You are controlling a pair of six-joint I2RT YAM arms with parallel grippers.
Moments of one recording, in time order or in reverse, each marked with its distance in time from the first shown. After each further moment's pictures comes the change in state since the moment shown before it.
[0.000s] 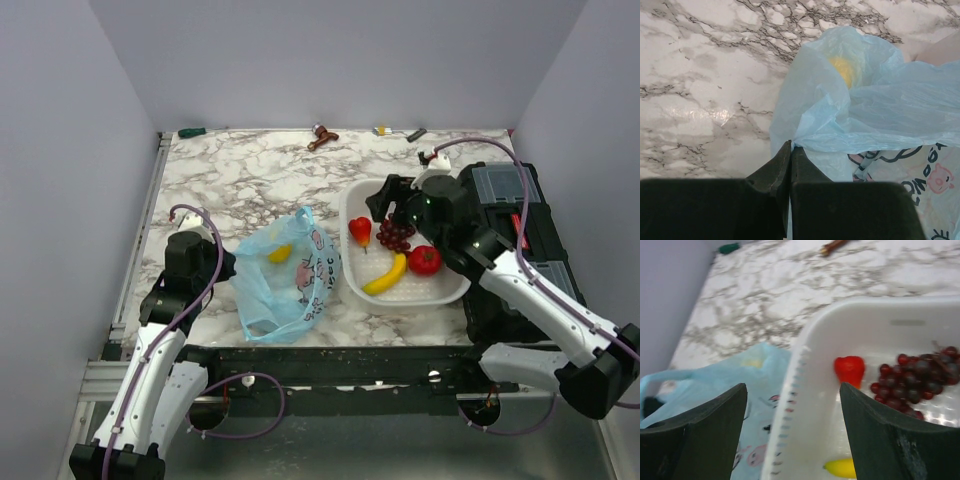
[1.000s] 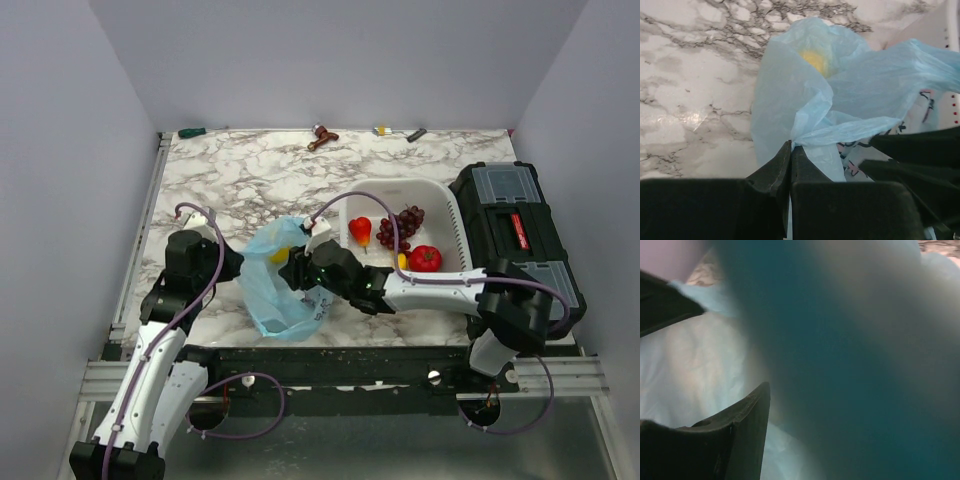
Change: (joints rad) left arm 0.000 0.018 0.000 0.018 0.110 0.000; right arm 0.477 0.470 -0.124 0.581 -0.049 0.045
